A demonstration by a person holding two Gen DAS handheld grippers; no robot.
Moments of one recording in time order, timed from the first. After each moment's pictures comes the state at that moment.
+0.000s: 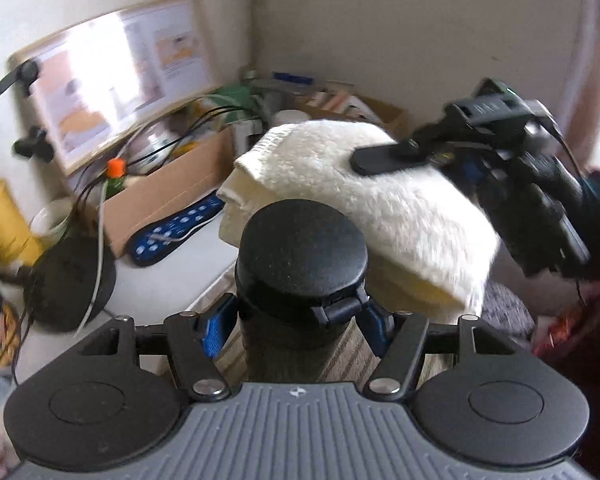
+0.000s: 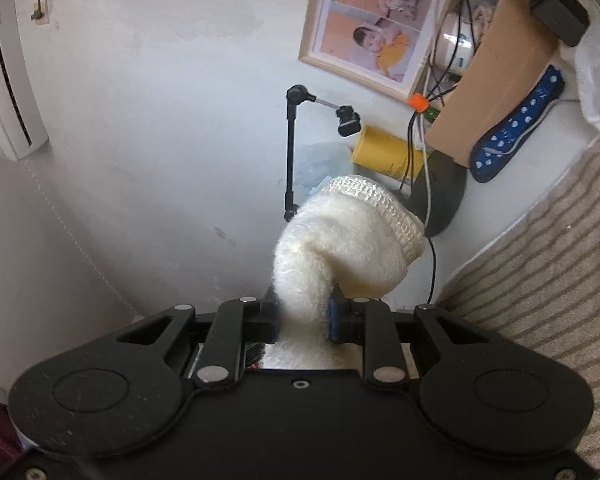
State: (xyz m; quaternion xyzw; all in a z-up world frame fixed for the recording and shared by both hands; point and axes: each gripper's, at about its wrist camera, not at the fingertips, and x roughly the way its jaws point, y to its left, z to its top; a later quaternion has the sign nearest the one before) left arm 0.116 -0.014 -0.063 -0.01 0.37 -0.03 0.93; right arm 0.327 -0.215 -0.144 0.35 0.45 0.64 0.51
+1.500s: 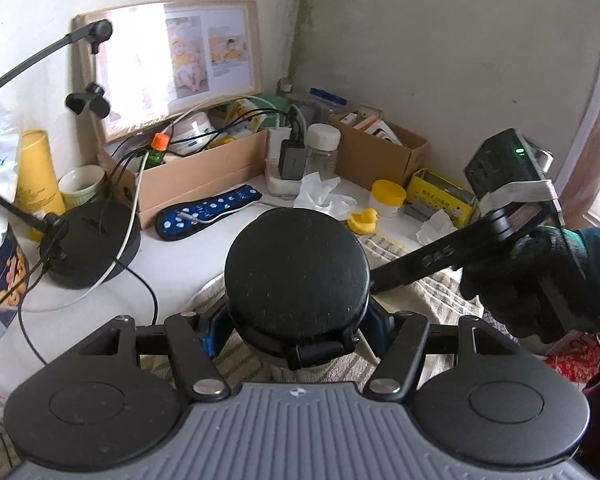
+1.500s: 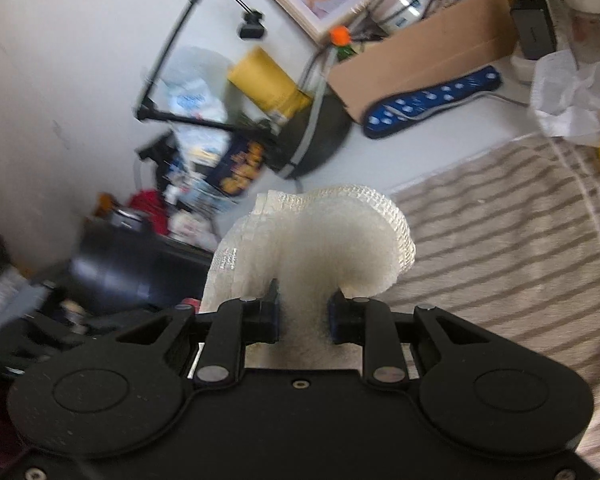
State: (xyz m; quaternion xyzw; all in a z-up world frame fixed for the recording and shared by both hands) left arm 0.072 0.023 -0.077 -0.07 0.33 -0.03 0.94; right arm 0.261 -0.150 -0.153 0.06 0.49 0.53 0.69
